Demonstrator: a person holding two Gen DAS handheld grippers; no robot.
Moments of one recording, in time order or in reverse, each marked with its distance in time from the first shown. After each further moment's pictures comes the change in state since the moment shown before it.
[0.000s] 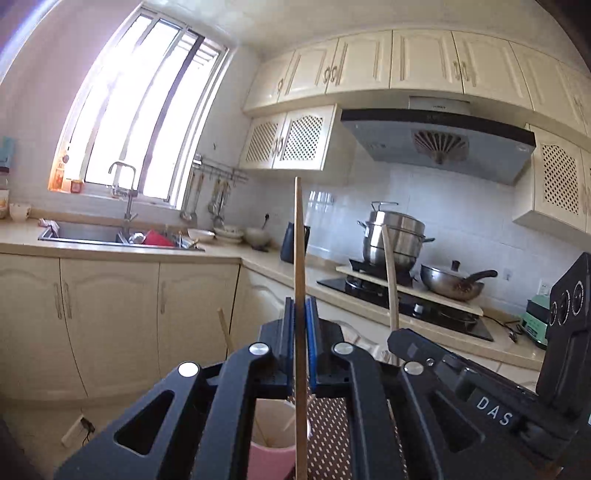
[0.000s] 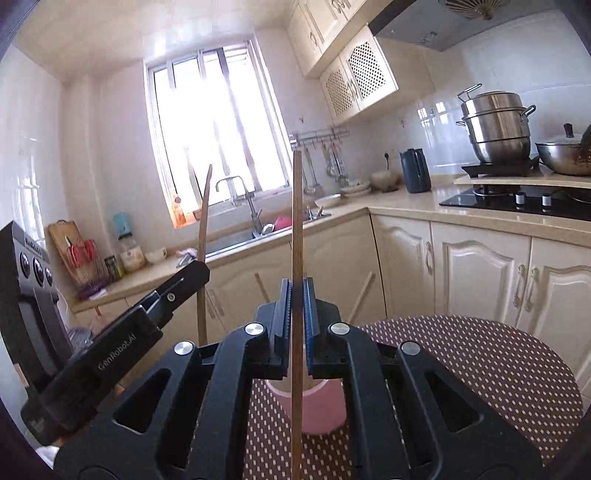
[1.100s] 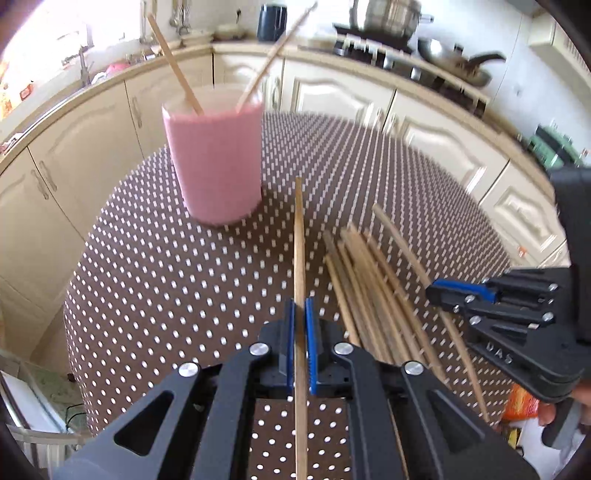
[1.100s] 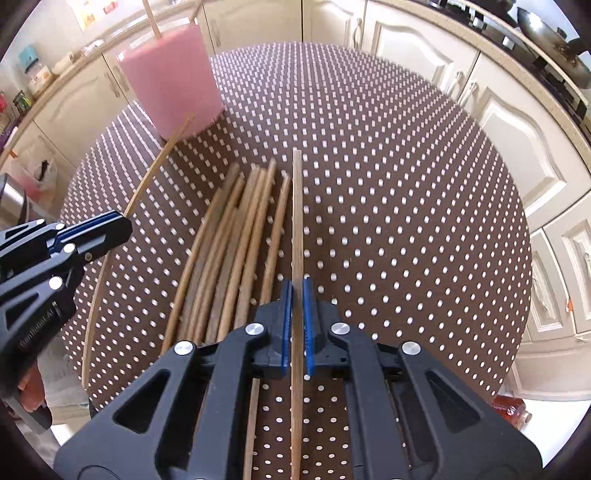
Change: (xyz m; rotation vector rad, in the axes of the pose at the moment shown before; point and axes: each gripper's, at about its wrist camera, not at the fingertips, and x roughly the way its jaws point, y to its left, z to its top) left arm -0.017 -0.024 -0.158 0.109 0.857 -0.015; right arm -0.020 -0.066 -0.149 -0.063 0.899 -0.346
